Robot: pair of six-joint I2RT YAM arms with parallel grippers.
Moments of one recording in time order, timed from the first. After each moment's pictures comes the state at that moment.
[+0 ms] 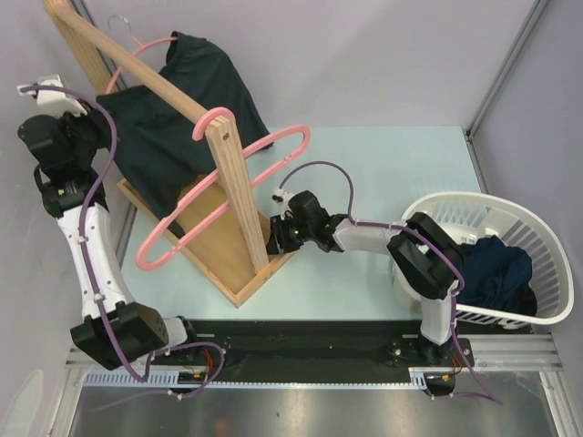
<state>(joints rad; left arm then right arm) 0.45 1.30 1.53 -0.20 0.40 -0.14 0.84 1.92 1.17 0.07 -0.36 0.52</state>
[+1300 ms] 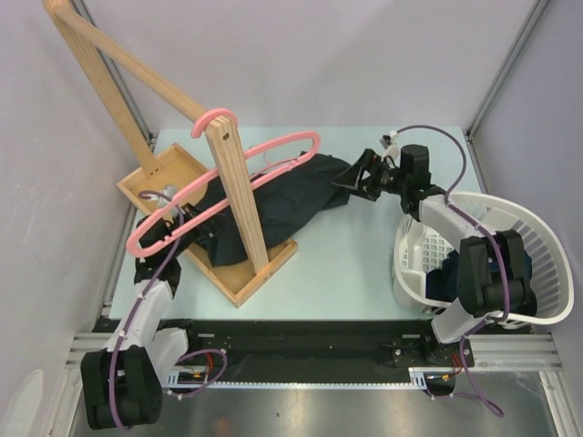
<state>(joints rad) 0.11 0.90 0.39 0.29 0.64 -0.73 0.22 1.61 1.05 0.14 -0.73 0.76</state>
